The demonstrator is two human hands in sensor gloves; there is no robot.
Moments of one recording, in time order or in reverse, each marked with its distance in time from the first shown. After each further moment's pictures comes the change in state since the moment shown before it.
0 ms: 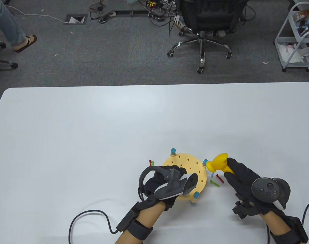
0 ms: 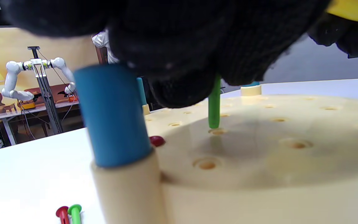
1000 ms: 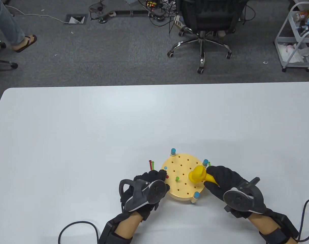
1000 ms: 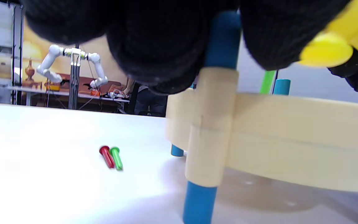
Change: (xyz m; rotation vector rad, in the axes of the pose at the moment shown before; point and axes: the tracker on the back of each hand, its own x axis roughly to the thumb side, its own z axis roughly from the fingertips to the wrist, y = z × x) left_hand -0.060 -0.043 0.051 0.112 0.115 0.306; right_hand 0.067 0.036 -0.006 0.013 -0.288 0.352
